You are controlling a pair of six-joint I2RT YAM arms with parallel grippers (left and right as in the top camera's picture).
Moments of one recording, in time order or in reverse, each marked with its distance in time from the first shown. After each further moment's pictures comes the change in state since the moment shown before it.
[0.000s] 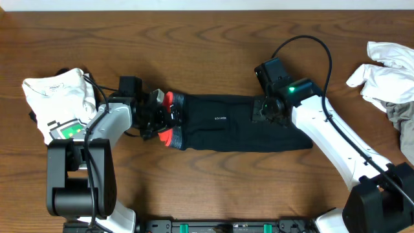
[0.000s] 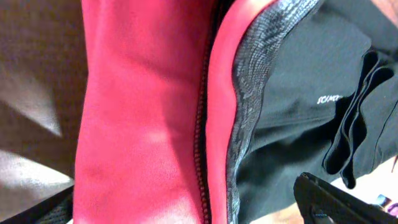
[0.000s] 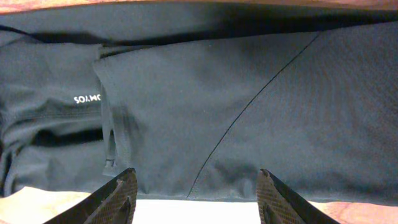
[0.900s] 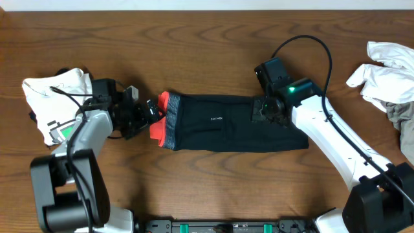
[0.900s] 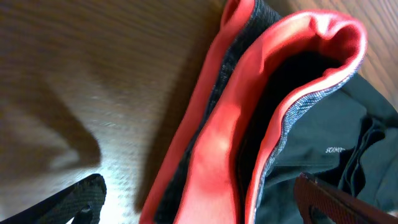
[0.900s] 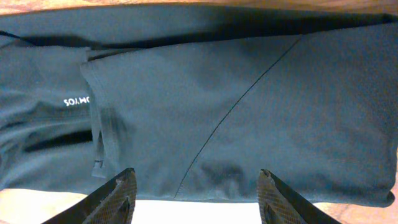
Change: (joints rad) left arm 0.167 -0.081 -0.046 0.084 -0.047 -0.027; right arm 0.000 0.000 0.001 0.002 0.000 0.000
